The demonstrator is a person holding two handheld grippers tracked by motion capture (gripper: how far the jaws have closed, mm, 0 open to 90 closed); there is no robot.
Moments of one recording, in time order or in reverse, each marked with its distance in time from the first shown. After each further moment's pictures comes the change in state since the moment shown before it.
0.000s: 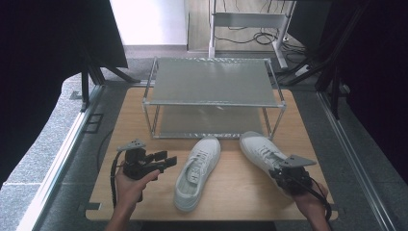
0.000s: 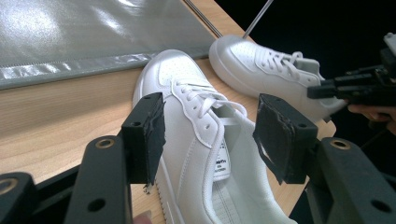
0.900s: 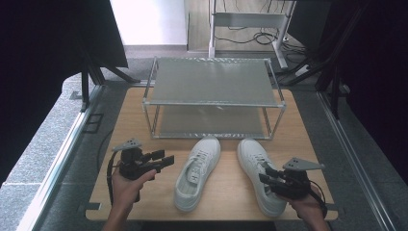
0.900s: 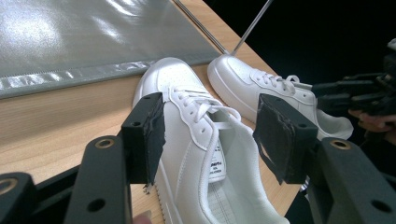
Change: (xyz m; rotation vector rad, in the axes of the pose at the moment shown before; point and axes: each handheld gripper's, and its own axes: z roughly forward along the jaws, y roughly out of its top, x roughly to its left) left arm -0.001 0.003 -0.011 -0.023 -0.009 0.005; right arm 0.006 0.000 -0.012 -0.163 0.202 0.112
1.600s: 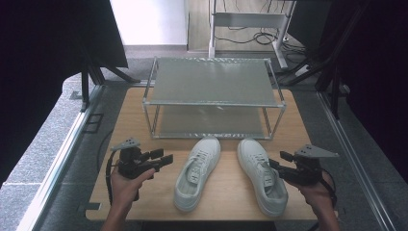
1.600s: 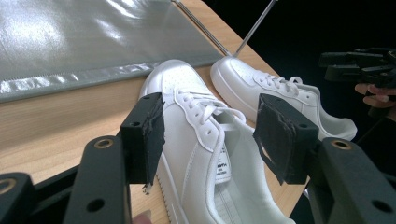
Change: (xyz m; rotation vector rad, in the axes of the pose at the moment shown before) left arm 0.004 0.000 -0.001 -0.006 0.004 0.005; right arm -0.025 0.024 -0.014 -0.068 -0.138 -0.027
